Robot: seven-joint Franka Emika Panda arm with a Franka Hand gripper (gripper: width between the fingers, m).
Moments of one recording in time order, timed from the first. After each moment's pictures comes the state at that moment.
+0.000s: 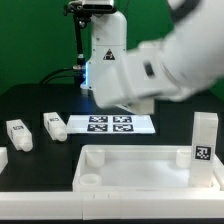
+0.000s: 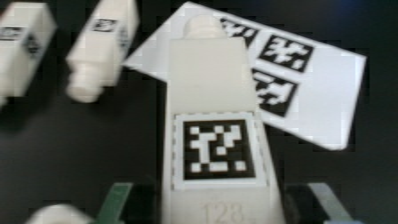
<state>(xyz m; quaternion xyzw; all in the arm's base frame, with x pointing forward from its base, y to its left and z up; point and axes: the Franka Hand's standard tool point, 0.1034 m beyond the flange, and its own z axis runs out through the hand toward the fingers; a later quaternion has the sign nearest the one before) 0.508 0.025 0.094 0.89 0.27 -0.34 0.11</state>
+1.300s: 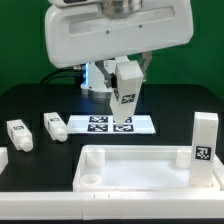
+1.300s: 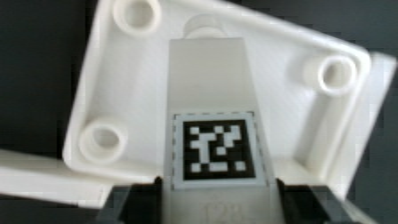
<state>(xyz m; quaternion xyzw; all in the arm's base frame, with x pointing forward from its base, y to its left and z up) 0.605 0.002 0.167 0.99 0.09 -0.01 -0.08</state>
